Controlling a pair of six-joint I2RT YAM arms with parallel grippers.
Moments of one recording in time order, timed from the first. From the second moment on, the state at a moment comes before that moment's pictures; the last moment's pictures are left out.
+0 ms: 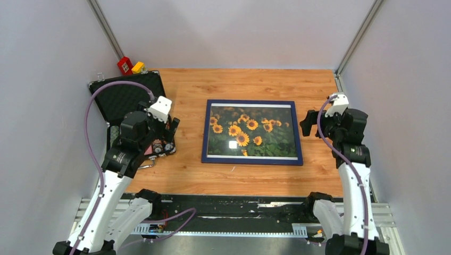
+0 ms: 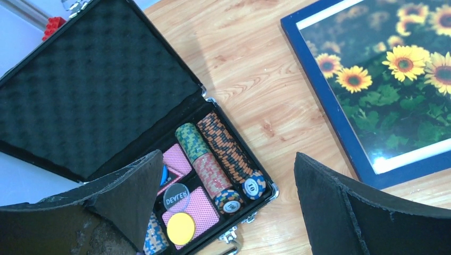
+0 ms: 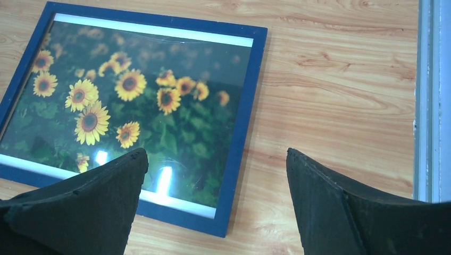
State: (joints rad) left arm -0.30 0.74 0.91 -0.55 -0.07 0.30; right arm -0.18 0.88 0.86 -0.48 -0.37 -0.09
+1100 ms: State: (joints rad) left arm -0.28 0.60 0.73 -0.40 -0.14 0.11; right arm -0.19 0.56 0.69 -0.47 -0.46 -0.07
